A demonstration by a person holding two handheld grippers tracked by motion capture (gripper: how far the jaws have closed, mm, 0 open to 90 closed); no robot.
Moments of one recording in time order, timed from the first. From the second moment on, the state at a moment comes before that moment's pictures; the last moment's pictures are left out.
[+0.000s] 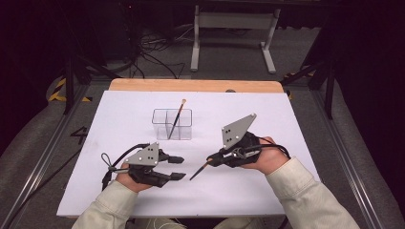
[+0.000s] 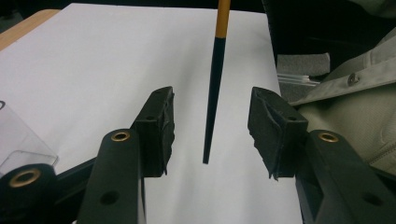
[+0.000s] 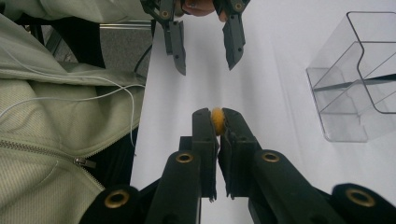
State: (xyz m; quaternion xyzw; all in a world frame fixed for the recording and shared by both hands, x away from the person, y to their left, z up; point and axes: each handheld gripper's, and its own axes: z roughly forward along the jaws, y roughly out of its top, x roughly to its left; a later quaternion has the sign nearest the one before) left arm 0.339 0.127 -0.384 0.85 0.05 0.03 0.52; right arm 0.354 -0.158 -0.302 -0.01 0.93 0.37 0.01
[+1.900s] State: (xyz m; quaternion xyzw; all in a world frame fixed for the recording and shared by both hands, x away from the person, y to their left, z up) left arm 0.347 0.100 -0.390 0.87 0.04 -0.01 0.49; right arm 0.354 -0.162 -0.302 0.03 0.90 0.43 0.03
